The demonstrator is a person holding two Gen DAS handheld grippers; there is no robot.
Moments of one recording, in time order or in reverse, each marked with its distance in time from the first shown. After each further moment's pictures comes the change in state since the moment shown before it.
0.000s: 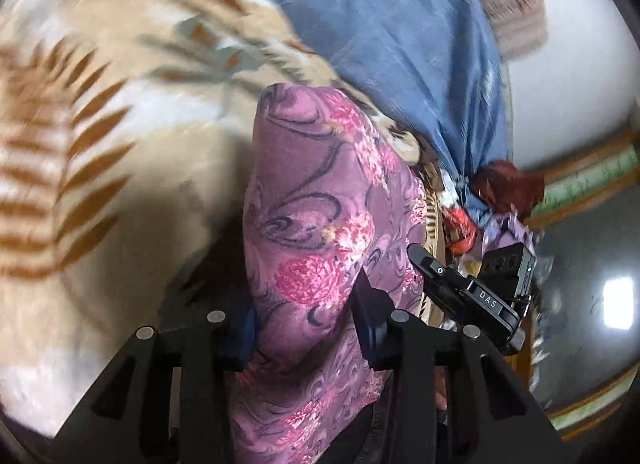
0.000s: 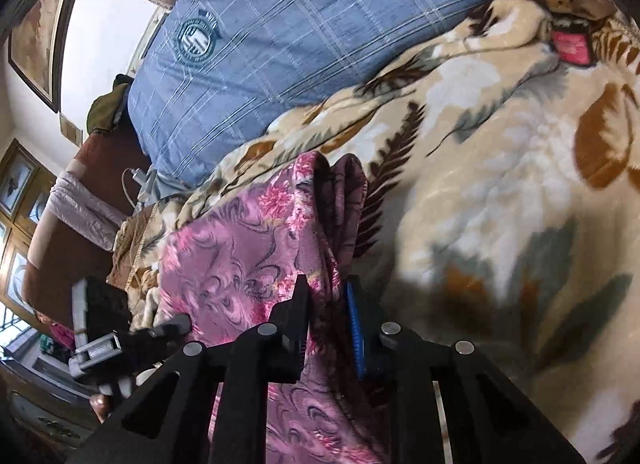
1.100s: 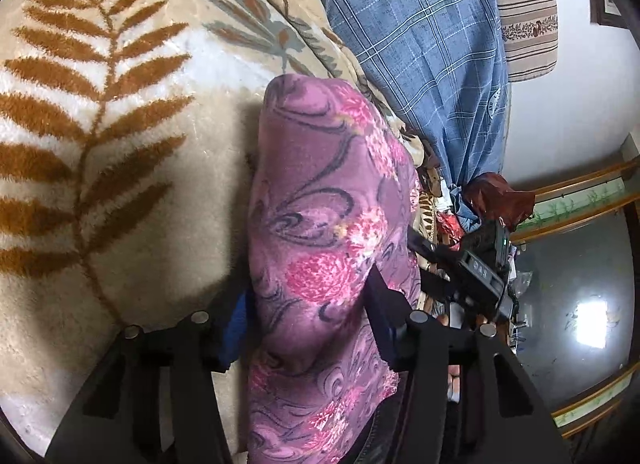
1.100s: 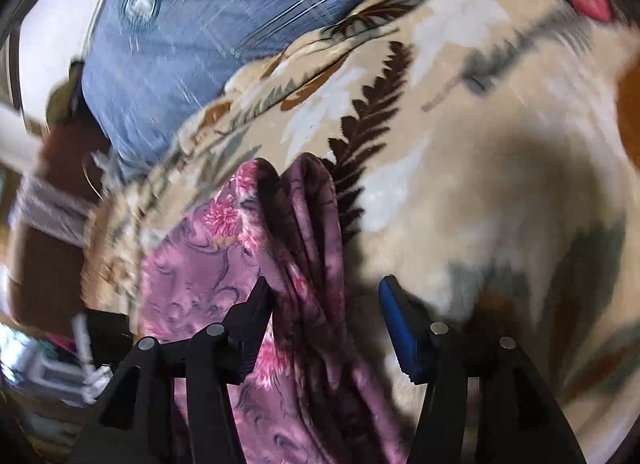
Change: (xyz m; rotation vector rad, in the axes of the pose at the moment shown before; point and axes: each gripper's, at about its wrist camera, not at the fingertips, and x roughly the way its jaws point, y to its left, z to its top) left arm 0.015 0.044 0.000 -0.056 0.036 -0.088; right arm 0.043 -0.024 0.011 0.096 0.159 -0.071
